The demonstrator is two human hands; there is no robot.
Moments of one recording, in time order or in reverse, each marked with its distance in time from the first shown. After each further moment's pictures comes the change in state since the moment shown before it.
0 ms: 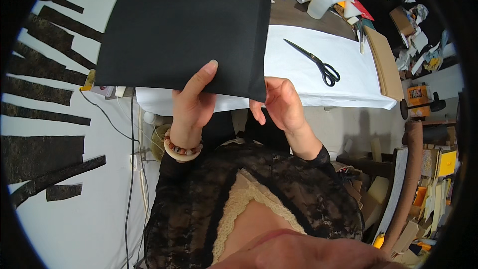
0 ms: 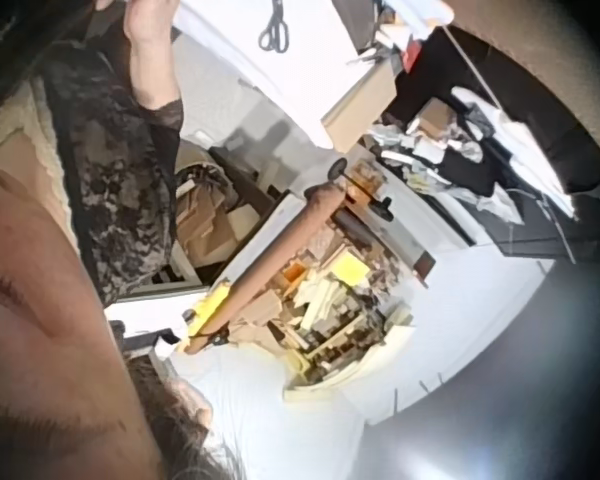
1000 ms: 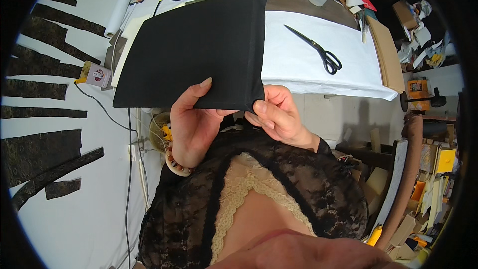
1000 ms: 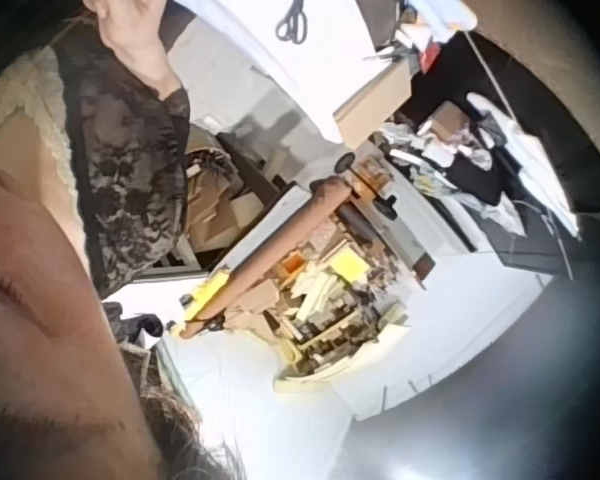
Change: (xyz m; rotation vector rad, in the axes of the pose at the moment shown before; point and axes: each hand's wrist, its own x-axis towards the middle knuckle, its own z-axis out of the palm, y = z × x) left_hand -0.044 0.011 0.014 -0.433 0.188 -0.392; right_hand -0.027 0.006 0.024 0.261 -0.039 0.090
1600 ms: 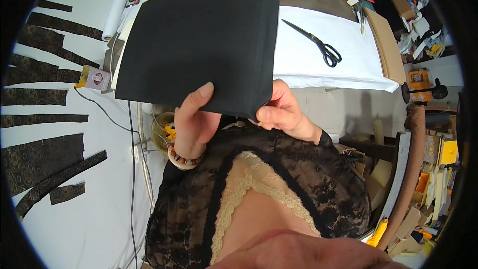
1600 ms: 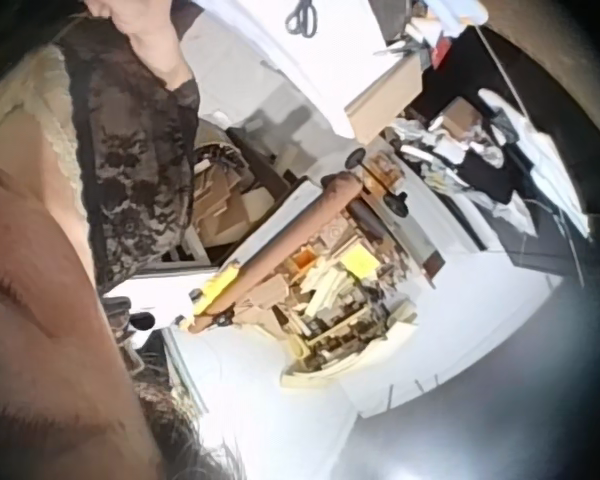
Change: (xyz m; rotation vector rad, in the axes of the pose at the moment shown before) left_hand 0.000 -0.010 -0.007 0.229 -0.104 0.218; right_hand 0.002 0.003 -0.012 -0.107 -0.147 -0.052
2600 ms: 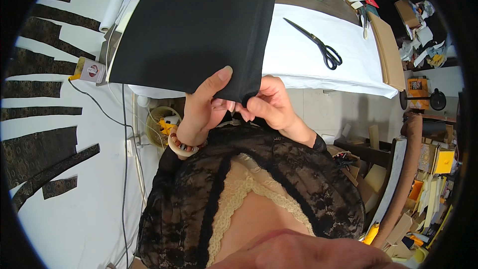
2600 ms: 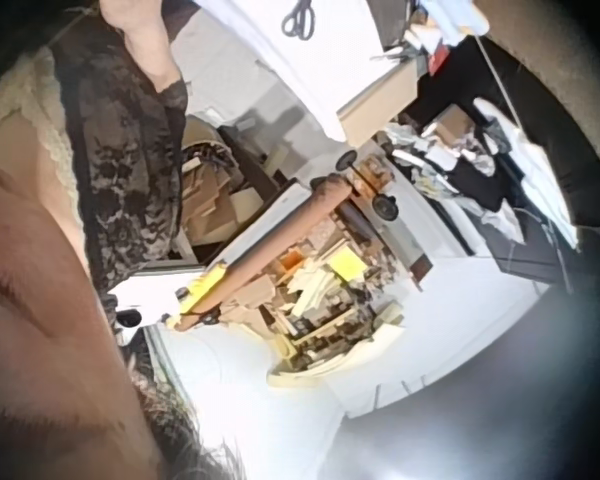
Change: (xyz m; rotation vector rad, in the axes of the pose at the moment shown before) left_hand 0.034 -0.024 -0.056 0.038 -0.336 -0.190; right_hand 0.006 0.014 -0.012 -0.229 0.057 -0.109
